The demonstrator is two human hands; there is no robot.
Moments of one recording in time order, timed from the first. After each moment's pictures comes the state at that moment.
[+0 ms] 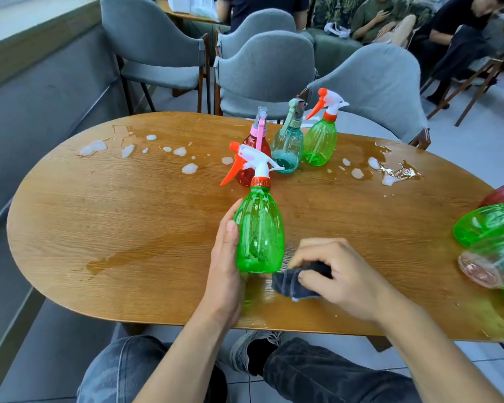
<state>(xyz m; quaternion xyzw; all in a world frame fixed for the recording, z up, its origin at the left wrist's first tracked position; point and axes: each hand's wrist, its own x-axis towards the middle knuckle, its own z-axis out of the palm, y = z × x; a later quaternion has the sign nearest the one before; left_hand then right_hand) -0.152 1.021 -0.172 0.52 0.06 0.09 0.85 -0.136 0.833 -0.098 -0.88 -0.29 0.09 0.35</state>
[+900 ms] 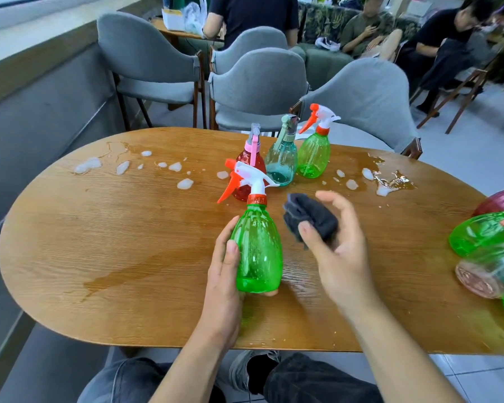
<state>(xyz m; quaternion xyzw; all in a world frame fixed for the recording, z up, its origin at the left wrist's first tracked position) -0.156 1.021 -0.171 0.51 0.06 0.07 0.86 -0.122 0.863 -0.104 -0.74 -0.11 -0.10 0.66</state>
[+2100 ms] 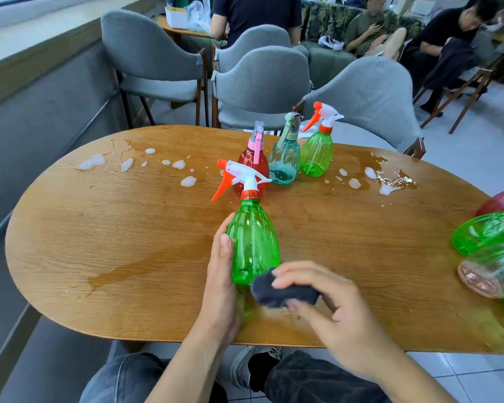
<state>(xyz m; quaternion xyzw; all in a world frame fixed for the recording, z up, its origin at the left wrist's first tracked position) -0.155 1.024 -0.171 0.47 0.07 0.08 0.87 -0.173 0.843 -0.116 -0.80 -0.32 -0.02 0.50</state>
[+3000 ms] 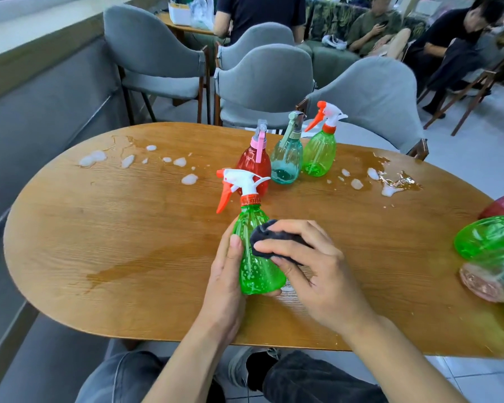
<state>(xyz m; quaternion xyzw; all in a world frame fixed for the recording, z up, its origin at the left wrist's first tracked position) -0.155 1.025 -0.176 0.48 0.05 0.04 0.87 -0.133 0.868 -0.111 -0.85 -0.36 -0.17 0.34</state>
